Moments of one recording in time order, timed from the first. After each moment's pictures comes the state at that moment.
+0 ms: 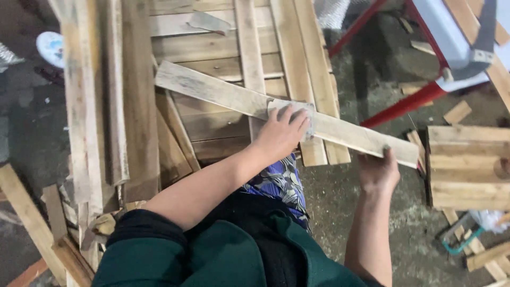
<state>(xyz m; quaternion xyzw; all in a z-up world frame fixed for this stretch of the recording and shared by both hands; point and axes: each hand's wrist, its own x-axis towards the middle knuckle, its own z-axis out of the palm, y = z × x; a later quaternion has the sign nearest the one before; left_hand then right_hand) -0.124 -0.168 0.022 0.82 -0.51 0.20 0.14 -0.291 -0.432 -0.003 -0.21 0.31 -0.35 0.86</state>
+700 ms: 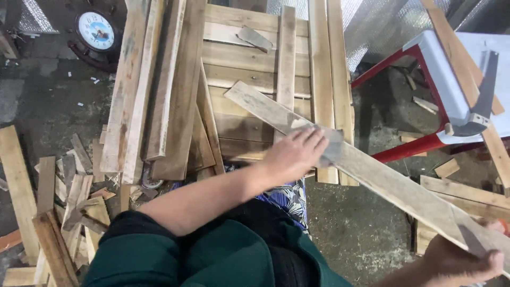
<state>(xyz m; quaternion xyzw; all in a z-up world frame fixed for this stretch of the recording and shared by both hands) -0.158 -0.087 0.102 0.80 -0.51 0.23 0.23 -0.388 -0.385 0.143 -0.81 -0.02 -0.58 -0.07</state>
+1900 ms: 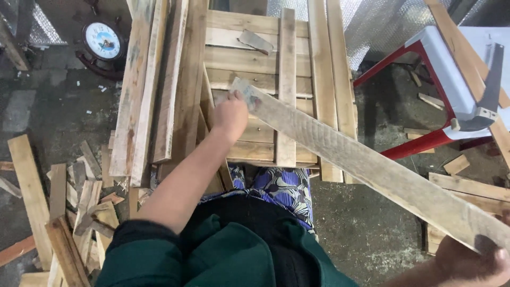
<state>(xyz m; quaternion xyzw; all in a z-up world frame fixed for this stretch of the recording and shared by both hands) -0.040 0.005 0.005 0.97 -0.15 0.16 0.10 -0.417 -0.436 0.107 -0.62 0.07 -0.46 0.64</state>
